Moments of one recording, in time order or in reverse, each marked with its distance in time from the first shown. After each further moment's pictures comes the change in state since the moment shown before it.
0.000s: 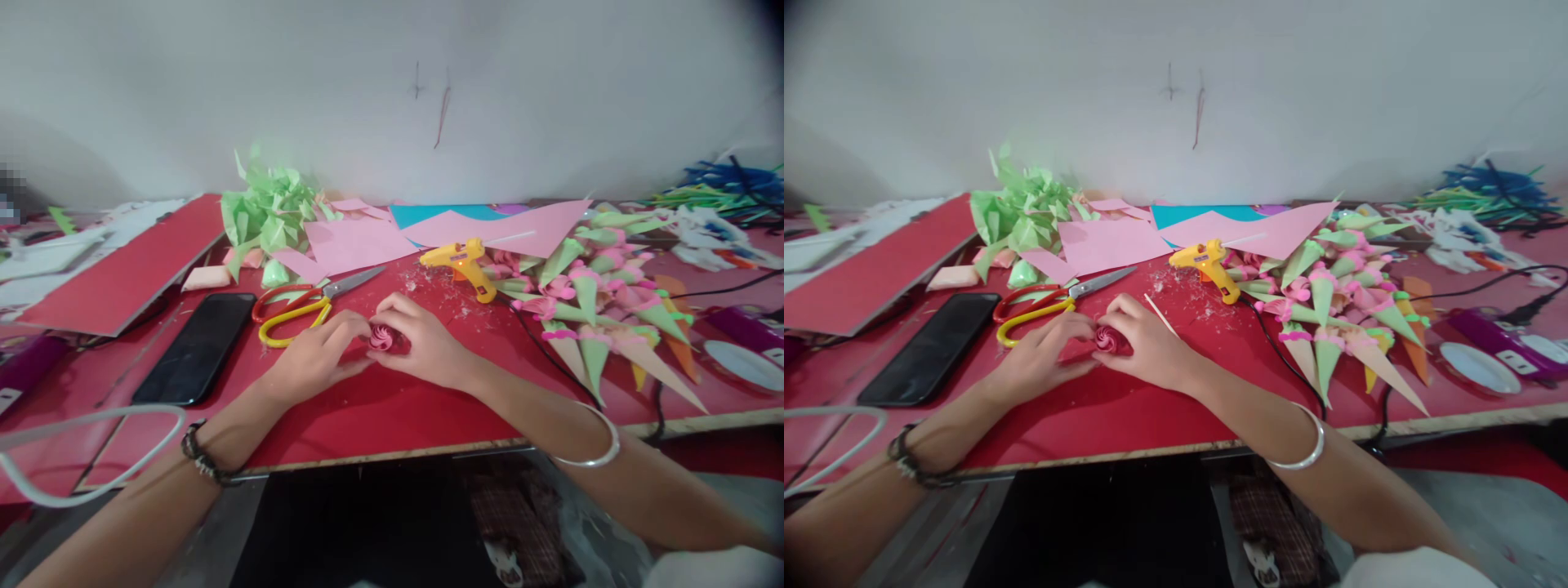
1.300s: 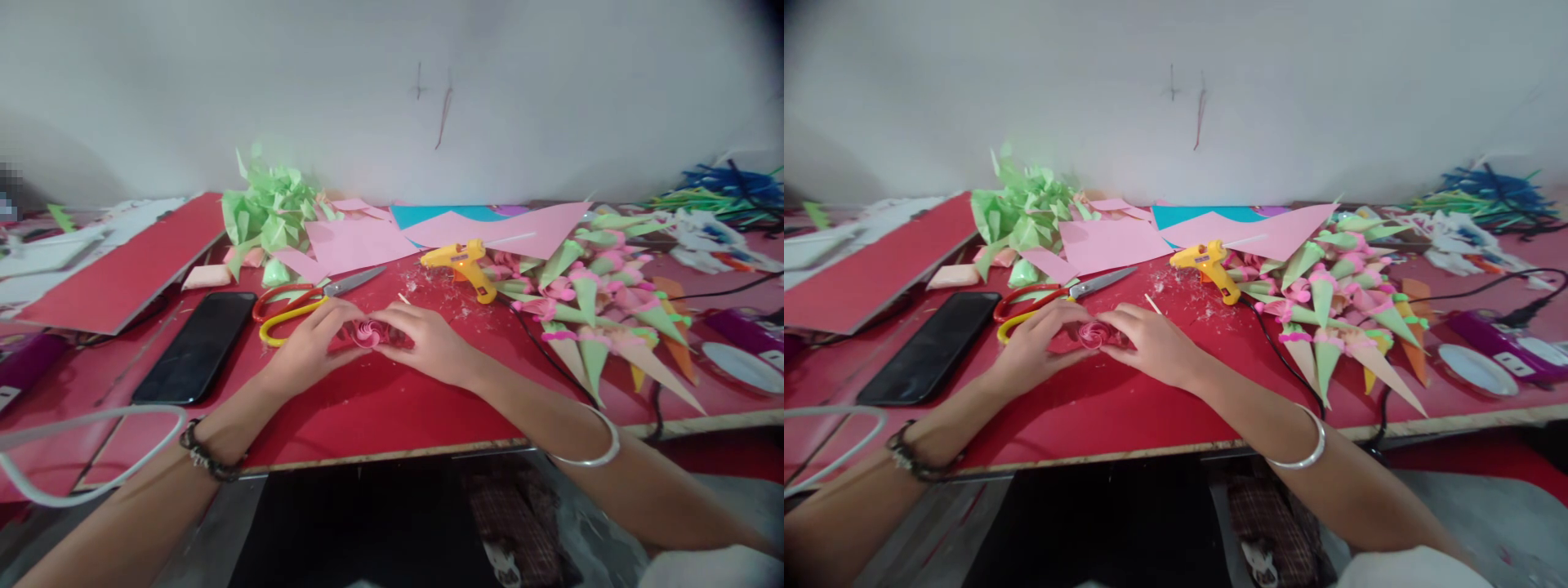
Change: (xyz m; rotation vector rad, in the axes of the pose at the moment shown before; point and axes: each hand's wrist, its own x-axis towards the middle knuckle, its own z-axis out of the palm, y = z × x) left_hand 0.003 -0.006 -0.002 -0.047 0.092 -0.086; right_hand -0.003 0.007 -0.003 -0.126 -0.017 -0.040
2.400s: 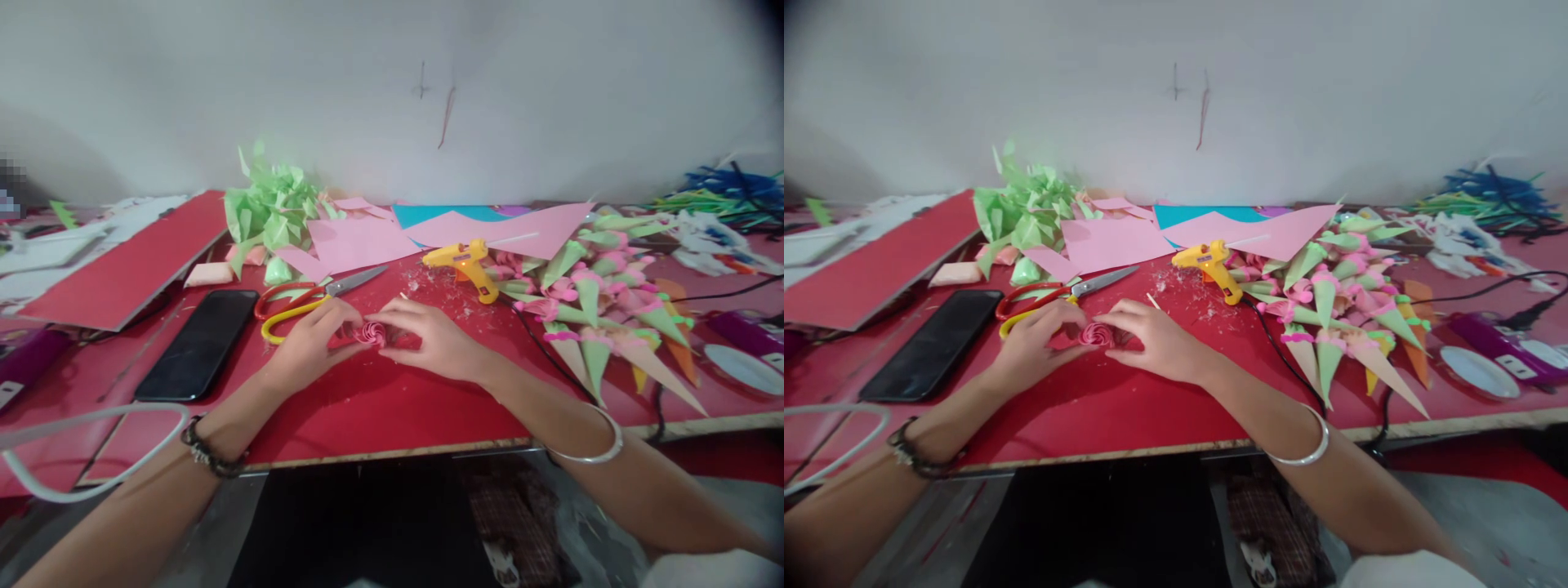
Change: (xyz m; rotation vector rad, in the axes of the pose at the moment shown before) left_hand 0.001 0.000 -0.002 -0.014 0.024 0.001; right_hand 0.002 0.000 -0.010 0.176 -0.088 -0.025
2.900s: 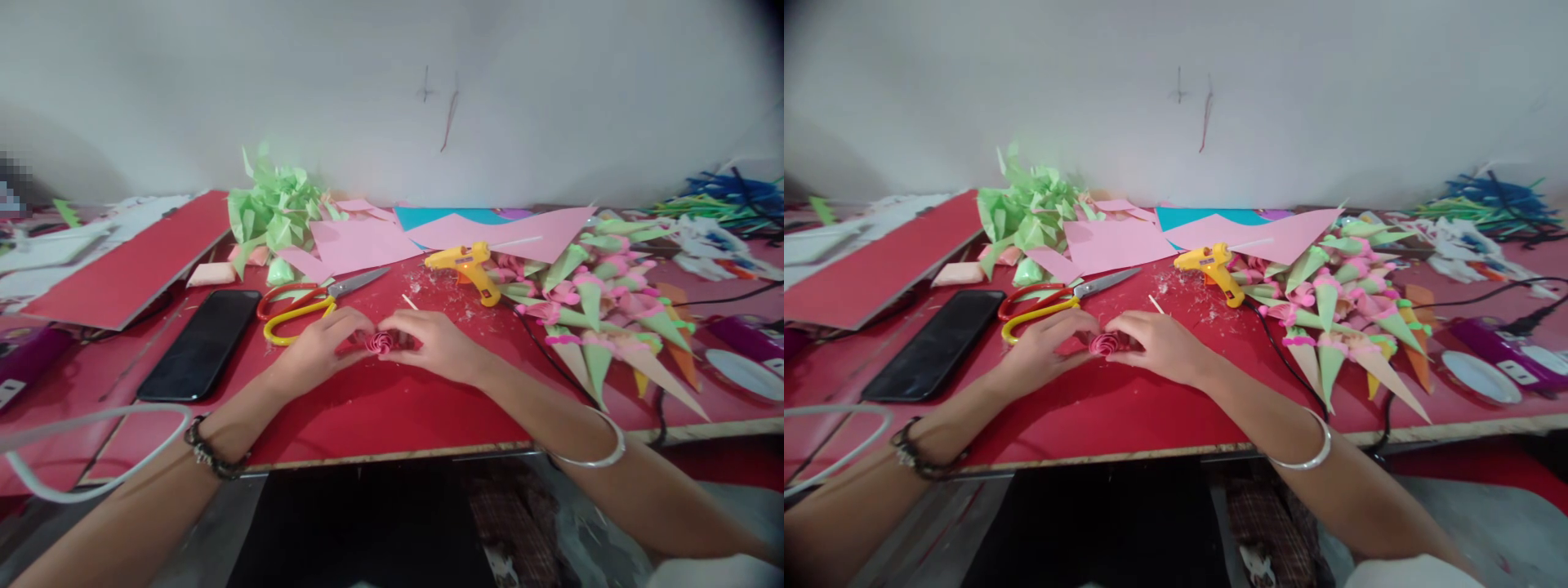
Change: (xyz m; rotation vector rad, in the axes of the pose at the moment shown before) left_hand -0.002 0.000 0.004 -0.158 -0.095 -0.011; right_hand -0.001 0.002 0.003 -0.082 -0.021 0.070
